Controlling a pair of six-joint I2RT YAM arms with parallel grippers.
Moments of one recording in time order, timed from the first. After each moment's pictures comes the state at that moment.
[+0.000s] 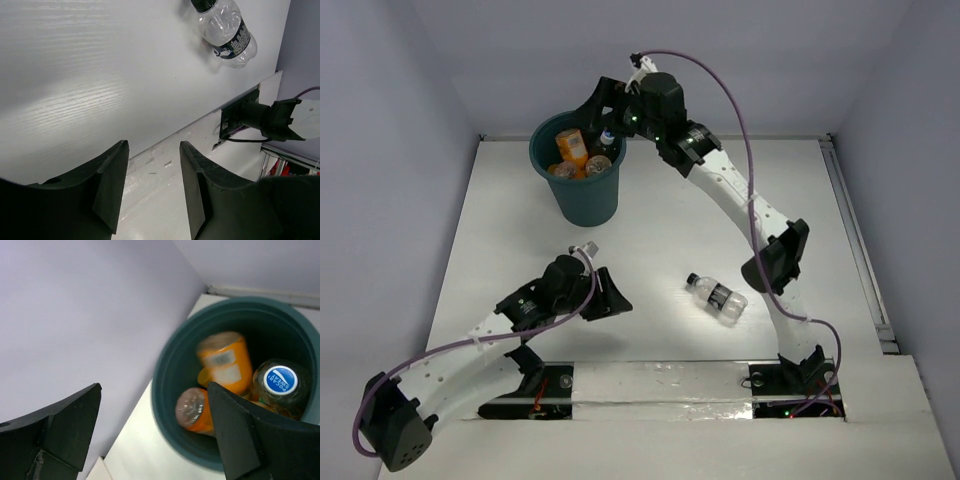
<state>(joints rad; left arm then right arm) -0.73 0.76 0.46 -0.40 0.24 -0.96 0.70 2.23 2.50 -0.37 -0.15 0.68</state>
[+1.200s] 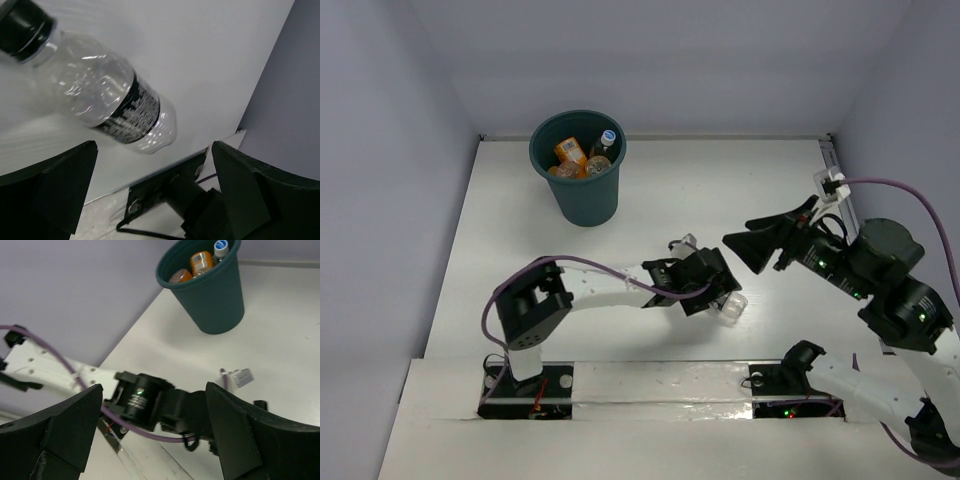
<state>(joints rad) -1.18 1.76 1.13 -0.18 -0.13 -1.49 0.71 0.72 1.25 -0.58 -0.10 0.50</state>
